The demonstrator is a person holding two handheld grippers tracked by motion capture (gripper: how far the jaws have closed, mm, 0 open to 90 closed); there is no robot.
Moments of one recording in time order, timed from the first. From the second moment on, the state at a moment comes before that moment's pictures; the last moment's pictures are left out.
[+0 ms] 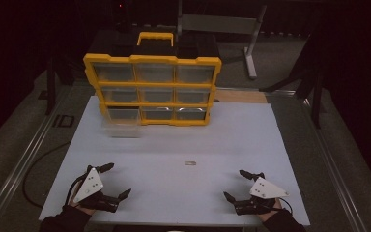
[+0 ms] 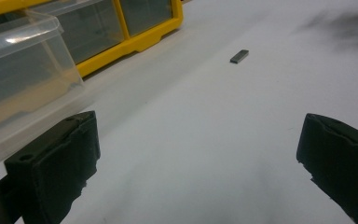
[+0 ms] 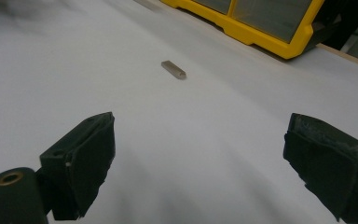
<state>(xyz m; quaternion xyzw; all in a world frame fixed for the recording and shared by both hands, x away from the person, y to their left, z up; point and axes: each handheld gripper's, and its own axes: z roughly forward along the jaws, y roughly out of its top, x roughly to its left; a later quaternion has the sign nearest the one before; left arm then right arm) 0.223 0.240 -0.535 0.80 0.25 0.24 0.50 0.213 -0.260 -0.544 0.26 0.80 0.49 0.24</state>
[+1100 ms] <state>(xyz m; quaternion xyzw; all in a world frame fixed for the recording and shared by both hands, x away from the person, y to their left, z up) 0.226 0.234 -0.516 0.81 0.25 0.22 0.48 0.212 -0.256 -0.543 0.25 0.80 0.49 0.24</state>
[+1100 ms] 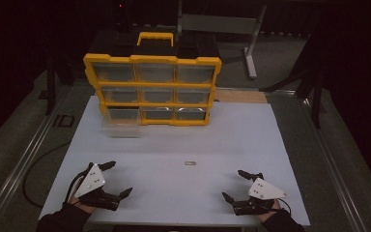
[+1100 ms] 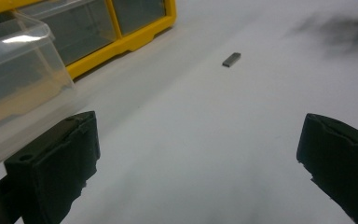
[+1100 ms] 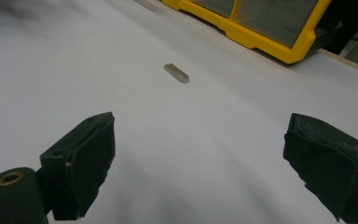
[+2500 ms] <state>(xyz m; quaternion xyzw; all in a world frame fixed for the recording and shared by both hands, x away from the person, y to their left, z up) 0.278 0.190 -0.432 0.85 0.19 0.17 0.46 0.212 -0.255 -0.540 0.26 0.79 0.50 0.24</state>
